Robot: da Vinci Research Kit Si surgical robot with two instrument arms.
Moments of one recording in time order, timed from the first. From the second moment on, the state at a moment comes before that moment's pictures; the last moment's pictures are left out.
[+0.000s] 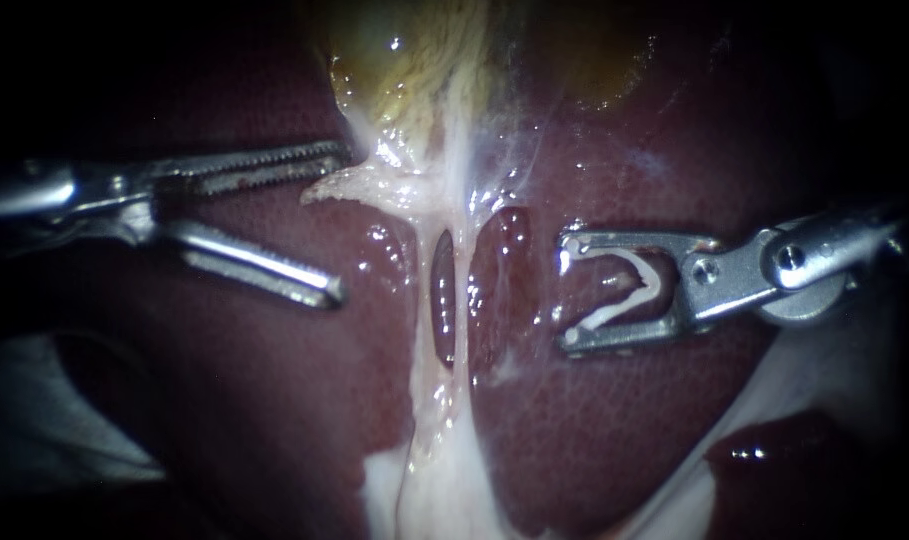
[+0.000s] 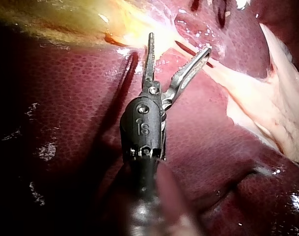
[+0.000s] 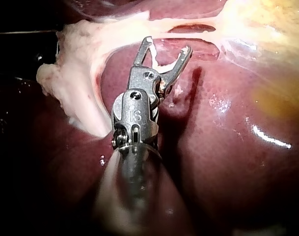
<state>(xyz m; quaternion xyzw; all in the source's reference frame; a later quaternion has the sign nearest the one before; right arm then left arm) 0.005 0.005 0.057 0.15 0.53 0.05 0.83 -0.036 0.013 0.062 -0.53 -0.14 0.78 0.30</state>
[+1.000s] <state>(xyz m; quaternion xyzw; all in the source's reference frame) 0.005 0.005 0.057 0.15 0.53 0.05 0.83 -0.036 0.013 0.068 -0.50 -0.16 0.79 0.31</state>
